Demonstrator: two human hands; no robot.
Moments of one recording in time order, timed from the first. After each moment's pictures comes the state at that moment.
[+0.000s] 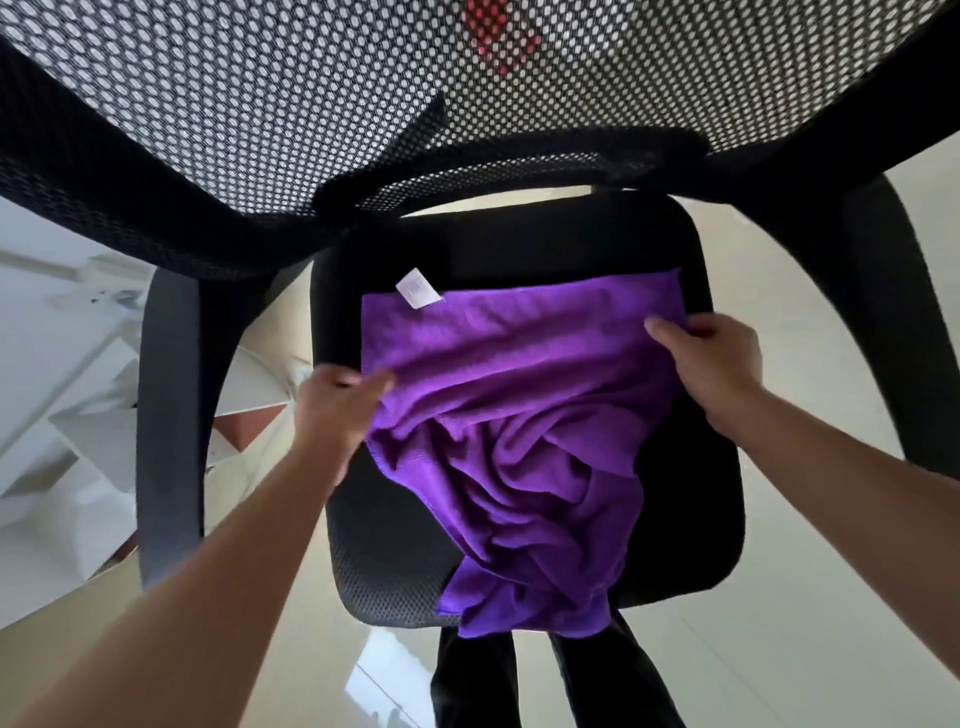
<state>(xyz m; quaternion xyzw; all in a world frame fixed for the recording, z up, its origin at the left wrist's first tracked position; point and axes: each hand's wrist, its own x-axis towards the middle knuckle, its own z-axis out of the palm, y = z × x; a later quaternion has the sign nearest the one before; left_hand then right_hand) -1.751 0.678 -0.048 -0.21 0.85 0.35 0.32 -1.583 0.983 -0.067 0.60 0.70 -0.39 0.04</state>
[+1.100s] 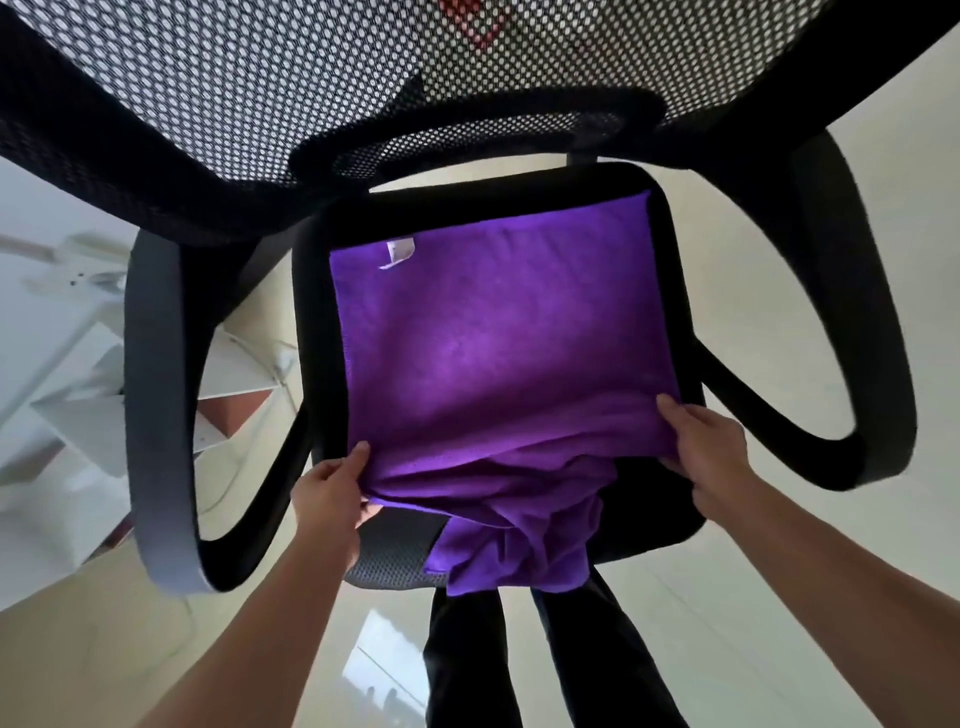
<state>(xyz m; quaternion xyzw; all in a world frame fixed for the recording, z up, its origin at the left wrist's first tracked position) -1.651 0.628 -0.047 -0.42 0.71 0.47 0.31 -1.482 0.928 -0.049 0.68 0.50 -0.54 0.03</state>
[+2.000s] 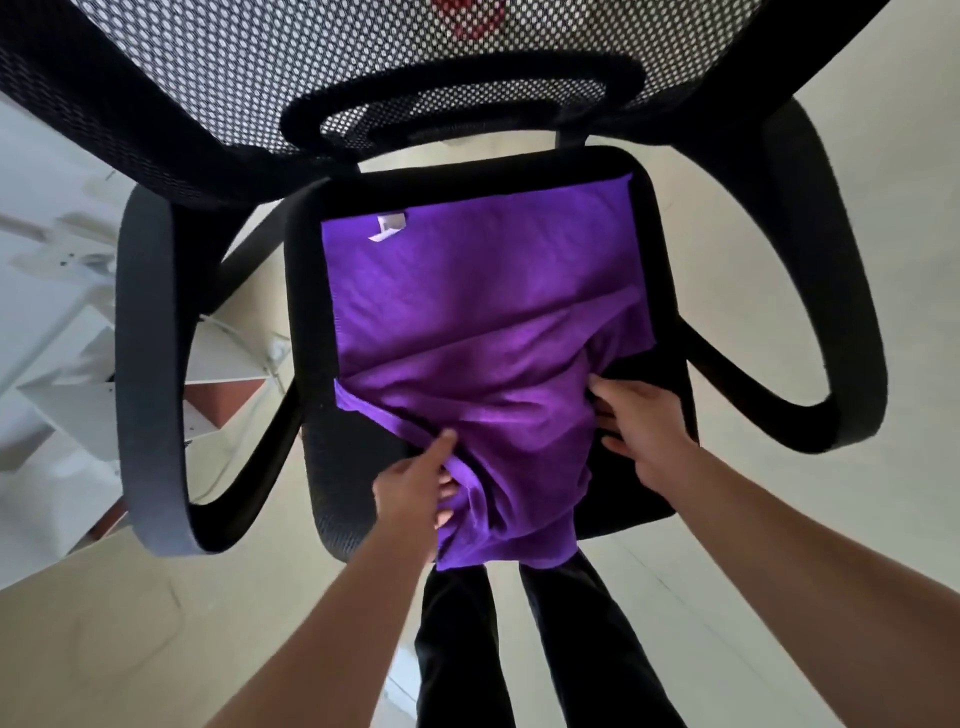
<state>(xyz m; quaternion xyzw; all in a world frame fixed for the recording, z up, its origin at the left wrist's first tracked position) -1.590 0.682 -0.037 -0.44 0.65 0.47 0.41 -1.512 0.890 -0.029 0.66 0.45 -0.59 0.09</state>
